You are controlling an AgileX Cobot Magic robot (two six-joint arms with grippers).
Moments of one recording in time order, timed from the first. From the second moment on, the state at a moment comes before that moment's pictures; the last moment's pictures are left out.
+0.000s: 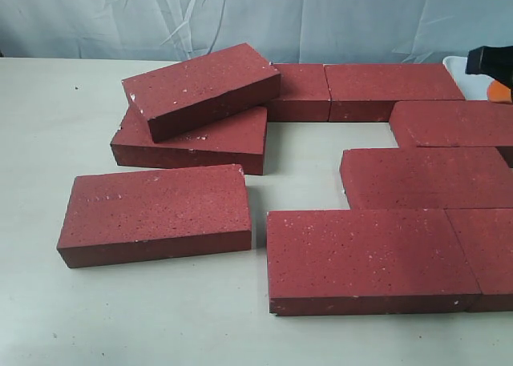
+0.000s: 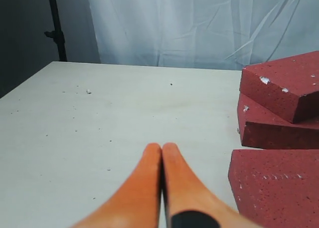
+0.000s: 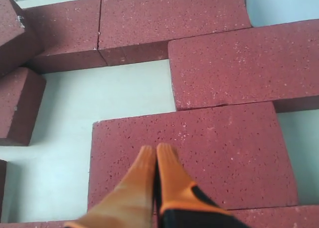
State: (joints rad) left arm 0.11 0.00 0.00 -0.05 0.25 0.01; right arm 0.05 1.17 -0.85 0.16 0.56 0.05
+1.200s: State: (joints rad) left arm 0.08 0.00 0.00 -0.03 0.25 0.01; right arm 0.34 1.61 -1.14 0.25 0.55 -0.03
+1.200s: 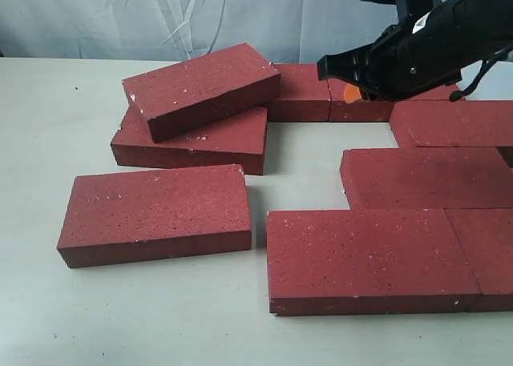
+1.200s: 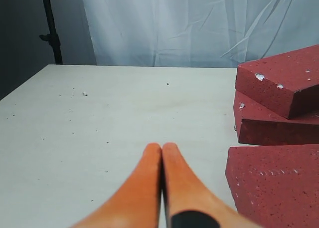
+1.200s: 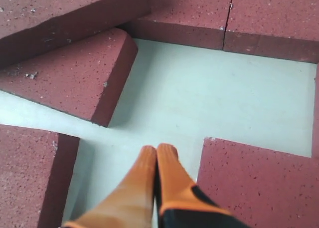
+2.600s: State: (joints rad) left arm 0.08 0.00 0.00 -0.01 -0.10 0.01; right arm 0.34 1.64 -1.14 0.26 0.56 -0.03
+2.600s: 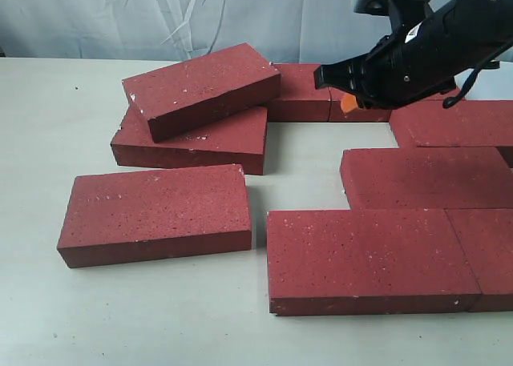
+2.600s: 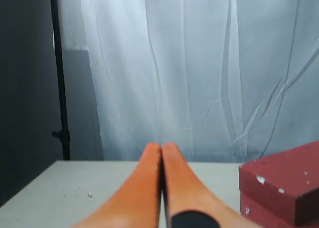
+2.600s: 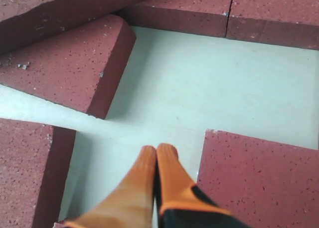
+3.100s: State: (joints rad) left arm 0.08 0.00 0.00 -0.01 -0.19 0.01; right arm 0.34 1.64 -1.14 0.25 0.58 -0.03
